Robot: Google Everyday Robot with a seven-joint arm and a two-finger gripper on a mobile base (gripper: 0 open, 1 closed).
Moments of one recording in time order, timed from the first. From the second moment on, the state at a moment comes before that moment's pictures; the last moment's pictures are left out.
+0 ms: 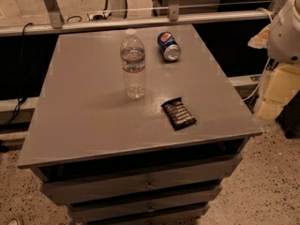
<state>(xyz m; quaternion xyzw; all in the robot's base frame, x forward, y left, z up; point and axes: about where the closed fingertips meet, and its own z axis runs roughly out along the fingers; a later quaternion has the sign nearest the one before) 0.438 -0.217 0.977 -0.60 0.78 -0.03 0.16</state>
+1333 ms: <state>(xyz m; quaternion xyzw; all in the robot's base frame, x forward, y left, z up) 0.521 -0.130 0.939 -0.57 0.76 0.10 0.29</state>
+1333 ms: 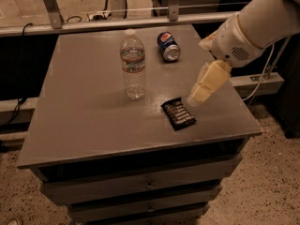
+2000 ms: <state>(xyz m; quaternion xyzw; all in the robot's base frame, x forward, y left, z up) 0.566 -0.045 0.920 -0.56 0.71 0.20 0.38</state>
